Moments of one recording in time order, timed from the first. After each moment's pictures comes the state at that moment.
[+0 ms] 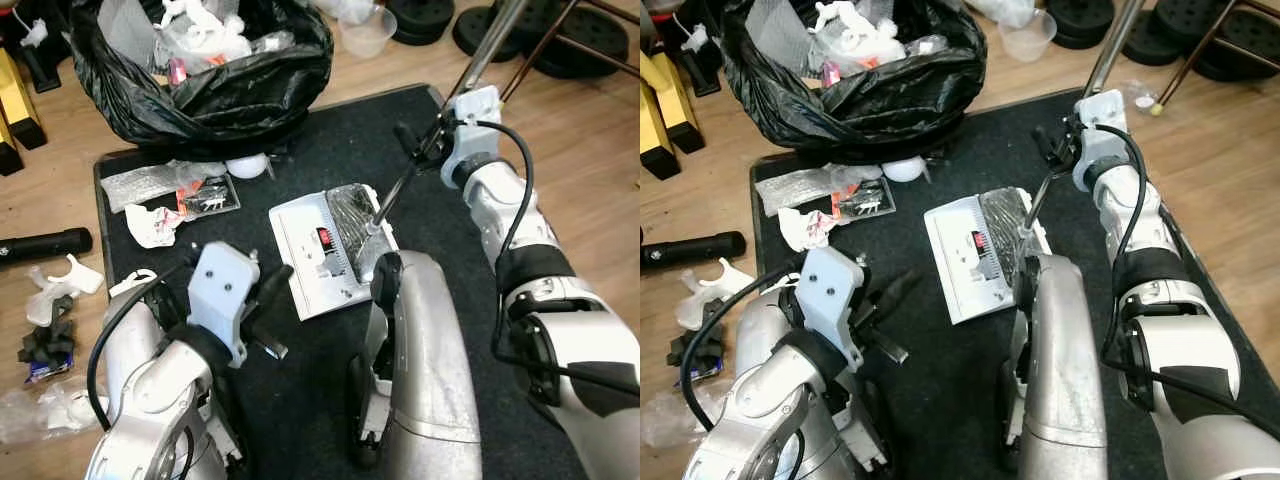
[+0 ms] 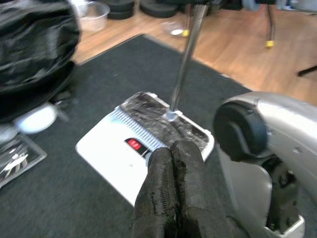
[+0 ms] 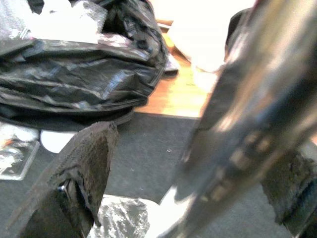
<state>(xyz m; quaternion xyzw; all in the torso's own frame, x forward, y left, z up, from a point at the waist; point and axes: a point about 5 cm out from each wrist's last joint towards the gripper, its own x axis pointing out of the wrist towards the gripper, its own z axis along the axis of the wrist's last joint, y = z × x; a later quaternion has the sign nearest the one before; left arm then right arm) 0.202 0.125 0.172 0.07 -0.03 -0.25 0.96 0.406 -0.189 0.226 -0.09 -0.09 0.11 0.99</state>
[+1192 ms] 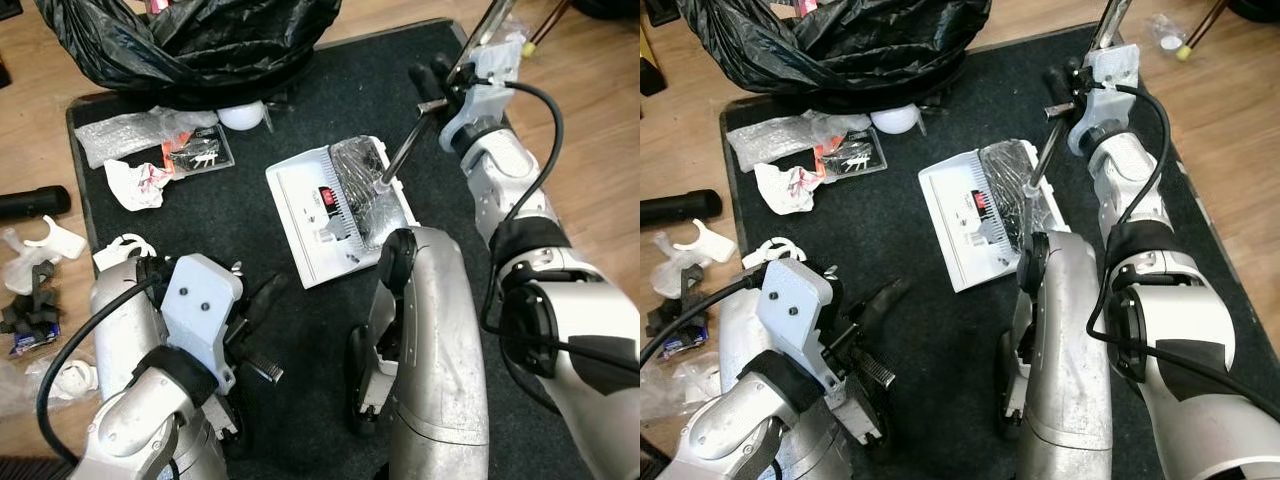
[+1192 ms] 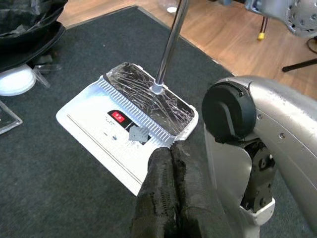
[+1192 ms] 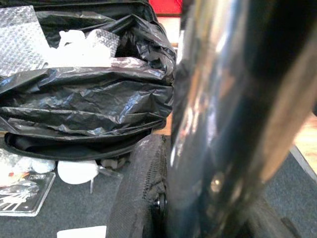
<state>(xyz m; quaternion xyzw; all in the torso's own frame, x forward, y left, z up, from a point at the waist) 0.178 0.123 0.191 0.05 -0.03 -0.26 0.96 0.407 -0.185 0.259 -0.04 -0.18 0.14 0.97</state>
